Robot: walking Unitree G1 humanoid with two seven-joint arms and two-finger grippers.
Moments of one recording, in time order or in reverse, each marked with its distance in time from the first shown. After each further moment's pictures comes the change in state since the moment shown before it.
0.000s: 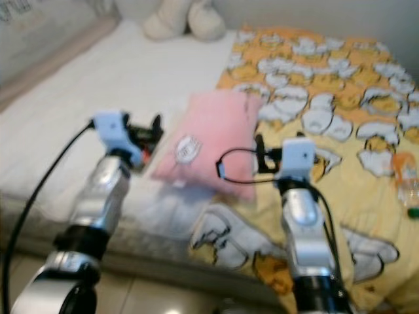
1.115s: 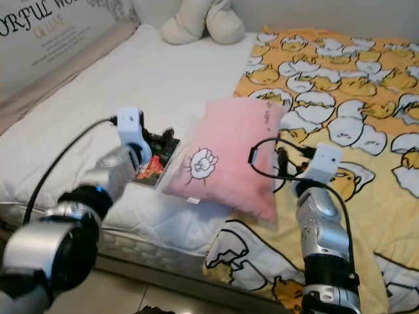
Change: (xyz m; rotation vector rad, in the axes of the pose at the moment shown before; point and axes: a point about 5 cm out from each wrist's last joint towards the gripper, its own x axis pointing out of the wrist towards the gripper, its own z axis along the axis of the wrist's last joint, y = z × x) left arm 0.032 0.024 -0.012 -0.117 0.356 0.048; right arm 0.018 -0.030 -0.039 0.381 0.309 -0.106
